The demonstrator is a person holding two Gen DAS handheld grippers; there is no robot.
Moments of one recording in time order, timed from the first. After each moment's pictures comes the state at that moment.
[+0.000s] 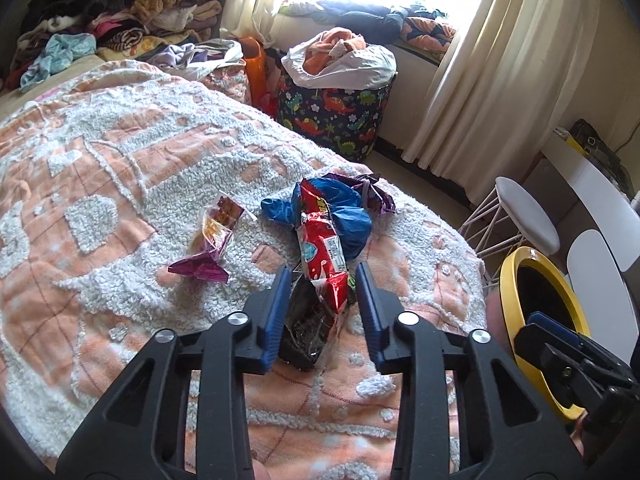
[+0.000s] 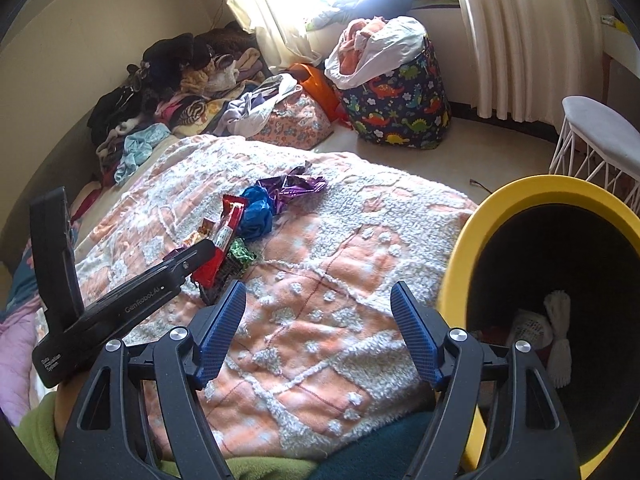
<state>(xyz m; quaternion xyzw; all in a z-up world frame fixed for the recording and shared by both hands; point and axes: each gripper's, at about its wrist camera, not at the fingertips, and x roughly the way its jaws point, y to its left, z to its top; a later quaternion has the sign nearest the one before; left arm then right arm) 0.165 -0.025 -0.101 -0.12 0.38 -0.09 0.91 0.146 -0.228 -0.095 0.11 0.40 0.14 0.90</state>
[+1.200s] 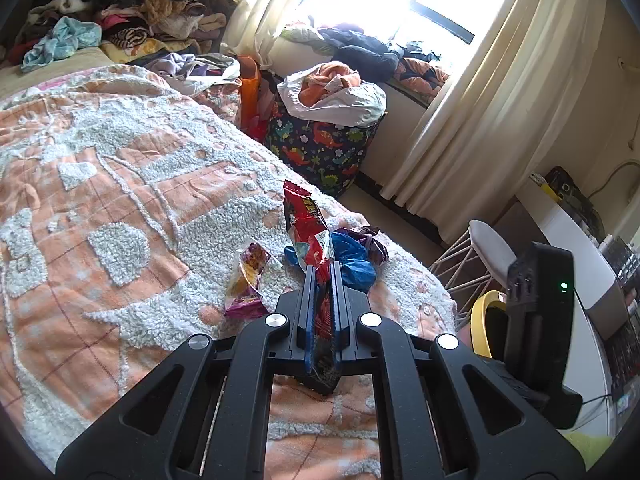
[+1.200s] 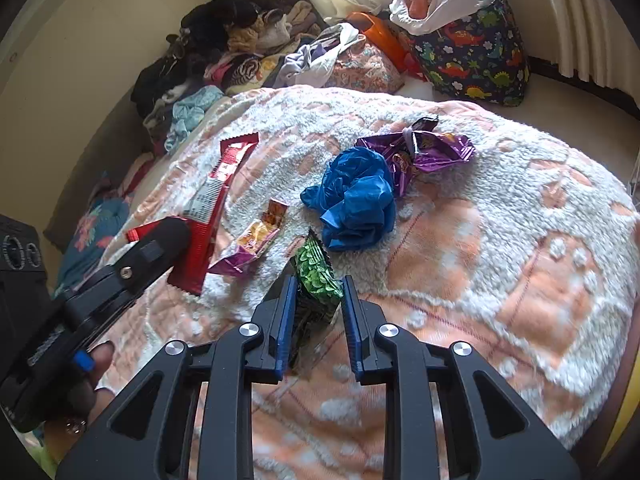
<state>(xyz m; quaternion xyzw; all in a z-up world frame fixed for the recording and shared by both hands) 0.157 0.025 -0.071 -0.18 0.33 -0.12 0.92 0.220 -0.147 -0.127 0.16 0.46 0.26 0.84</state>
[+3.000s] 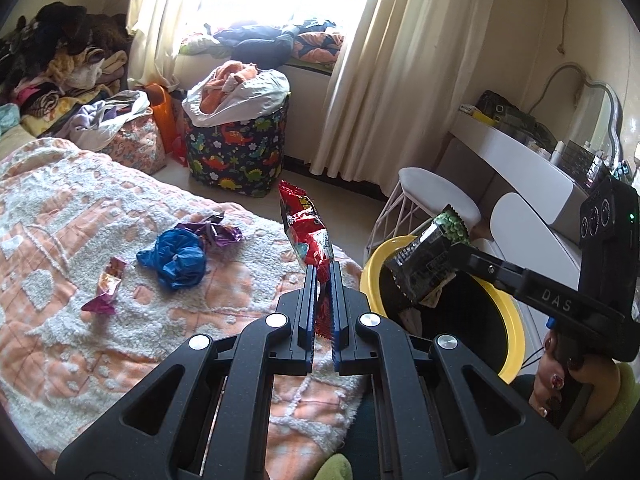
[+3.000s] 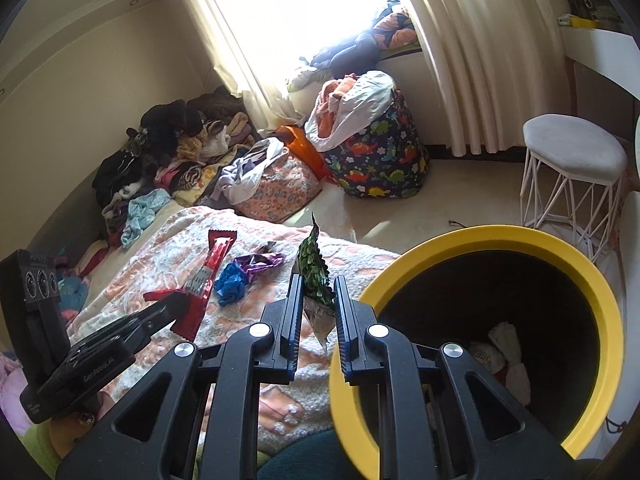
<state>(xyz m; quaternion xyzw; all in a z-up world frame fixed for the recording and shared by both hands) 0.113 -0.109 -0.035 -0.06 0.32 -0.24 0.92 0.109 -0.329 -0.045 0.17 0.31 0.11 0.93</state>
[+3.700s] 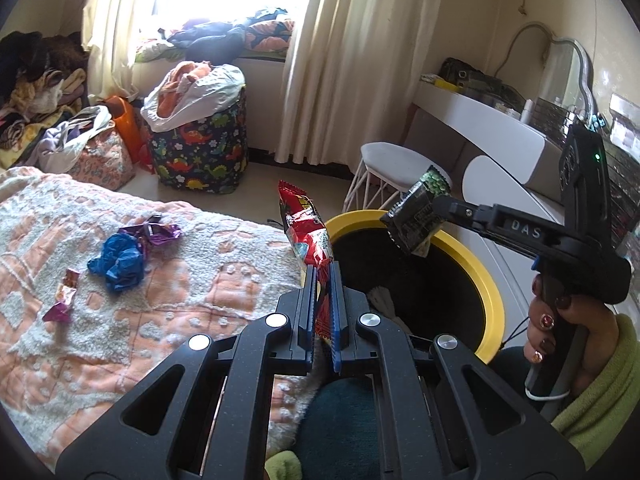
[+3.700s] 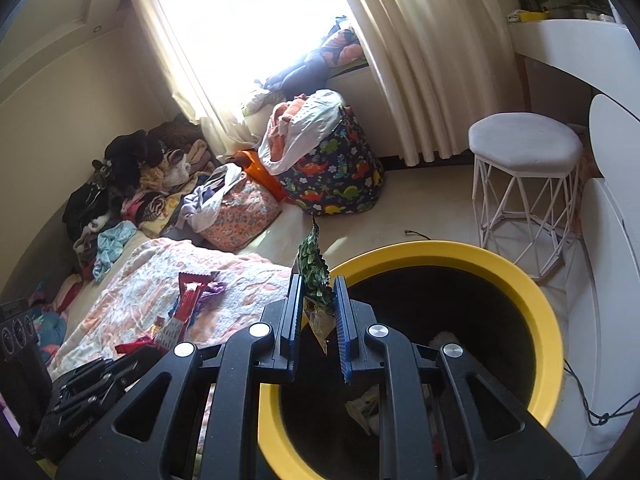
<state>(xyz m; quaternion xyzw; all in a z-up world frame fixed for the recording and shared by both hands) 0.096 -0.164 -0.042 0.00 0.32 -0.29 0.90 0.102 -0.392 -0.049 0.20 0.29 0.04 0.94</state>
